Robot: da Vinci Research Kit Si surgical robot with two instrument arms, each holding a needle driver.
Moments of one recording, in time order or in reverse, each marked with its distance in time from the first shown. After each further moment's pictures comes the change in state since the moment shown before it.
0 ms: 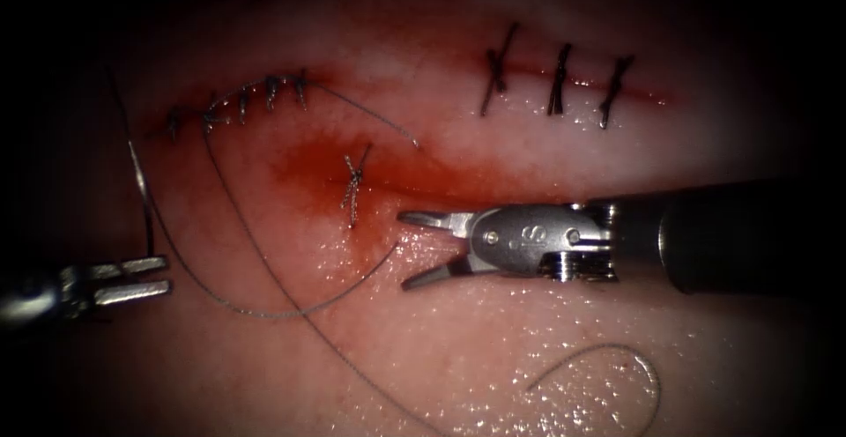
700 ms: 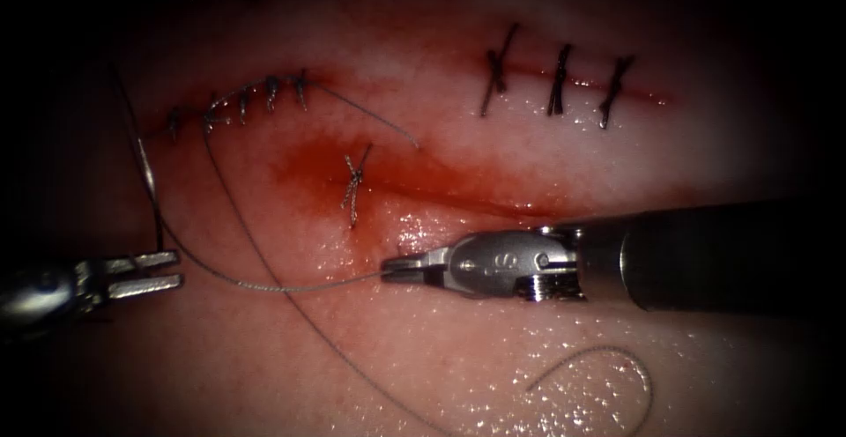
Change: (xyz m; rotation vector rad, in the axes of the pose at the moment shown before) right arm -0.002 -0.005 0.001 0.175 -0.091 -0.074; left arm -0.001 0.000 0.001 0.004 -0.007 0.005
